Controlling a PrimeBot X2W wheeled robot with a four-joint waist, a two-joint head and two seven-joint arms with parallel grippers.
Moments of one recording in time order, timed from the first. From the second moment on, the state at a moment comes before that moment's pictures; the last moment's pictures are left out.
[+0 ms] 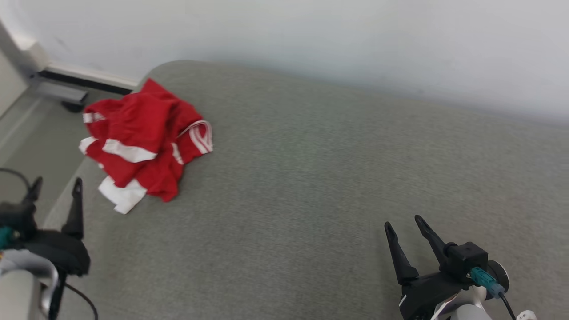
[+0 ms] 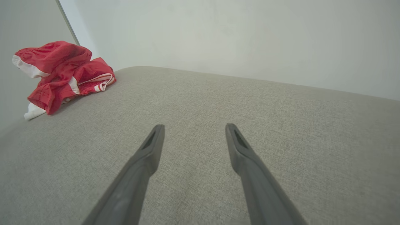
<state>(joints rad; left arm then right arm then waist) -0.47 0.40 -0.08 0.66 -0.27 -0.13 -0.25 -0.22 -0.19 0.19 0.47 0.23 0.13 -0.26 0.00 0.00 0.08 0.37</state>
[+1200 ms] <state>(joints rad) -0.78 0.59 -0.20 1.03 -0.59 -0.08 0.00 -0.28 -0.24 0.18 0.42 0.24 0.13 -0.26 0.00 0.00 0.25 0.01</state>
